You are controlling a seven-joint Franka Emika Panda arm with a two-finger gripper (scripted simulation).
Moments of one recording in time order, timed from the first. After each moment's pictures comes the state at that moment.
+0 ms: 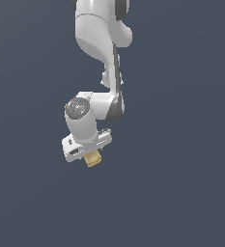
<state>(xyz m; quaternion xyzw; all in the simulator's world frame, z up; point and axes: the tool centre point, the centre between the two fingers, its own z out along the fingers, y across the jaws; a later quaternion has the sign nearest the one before) 0.053 -0.095 0.078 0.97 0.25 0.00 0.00</state>
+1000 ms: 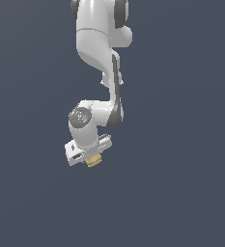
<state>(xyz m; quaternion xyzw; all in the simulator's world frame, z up) 0.053 -0.095 0.040 0.97 0.25 0.00 0.00</state>
